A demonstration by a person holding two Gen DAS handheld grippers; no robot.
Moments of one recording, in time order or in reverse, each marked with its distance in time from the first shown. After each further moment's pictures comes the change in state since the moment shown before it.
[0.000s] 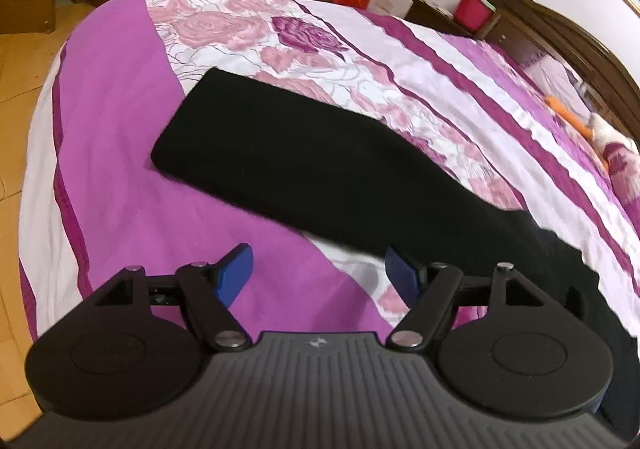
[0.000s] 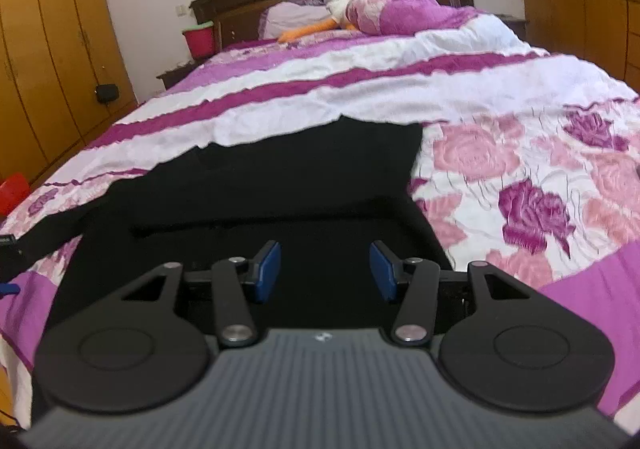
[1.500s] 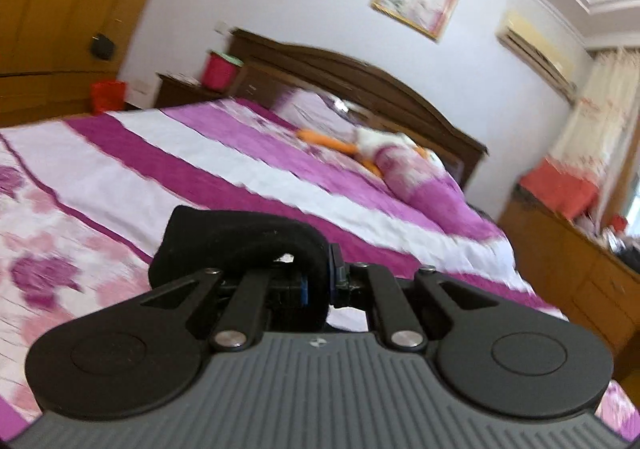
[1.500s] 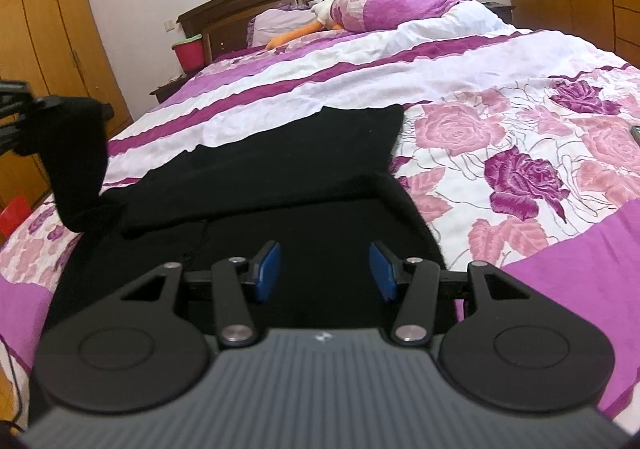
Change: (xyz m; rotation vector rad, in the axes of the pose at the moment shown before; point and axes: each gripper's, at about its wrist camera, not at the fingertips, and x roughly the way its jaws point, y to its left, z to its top) left arm -0.090 -0.236 -0.026 0.371 -0.207 -0.646; right arm 0.000 -0.022 -0.021 0.076 -0.029 0.011
